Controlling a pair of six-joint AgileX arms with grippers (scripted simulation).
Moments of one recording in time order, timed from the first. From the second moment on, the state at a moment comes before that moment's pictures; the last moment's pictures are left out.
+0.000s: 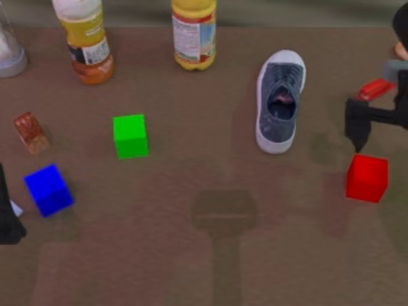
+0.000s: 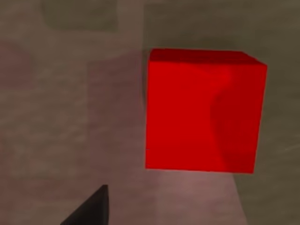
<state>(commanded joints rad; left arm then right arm) 0.00 0.00 0.00 0.00 0.00 0.00 0.20 1.81 1.34 -1.00 0.00 0.41</state>
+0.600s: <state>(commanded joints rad) 0.00 0.00 0.00 0.00 0.00 0.00 0.21 1.97 1.49 -1.09 0.00 0.45</state>
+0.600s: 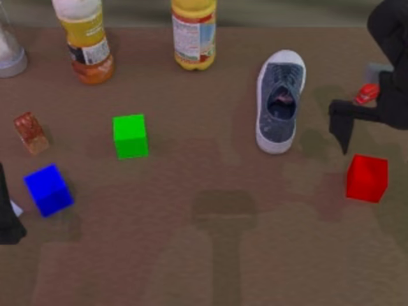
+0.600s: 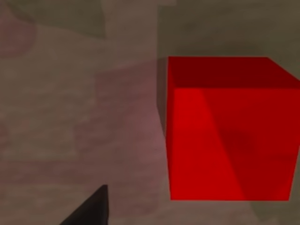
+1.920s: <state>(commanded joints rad) 0.00 0.00 0.00 0.00 0.00 0.00 0.22 2.10 1.31 -0.77 0.00 0.46</state>
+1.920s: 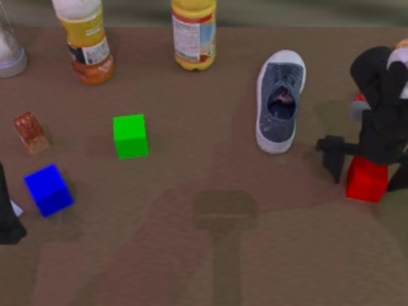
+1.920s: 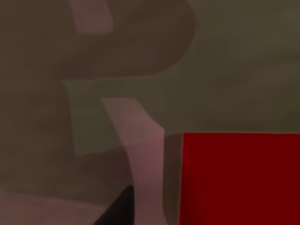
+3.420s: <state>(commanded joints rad) 0.00 0.00 0.00 0.00 0.00 0.00 0.23 1.98 1.46 -1.03 0.01 0.45</state>
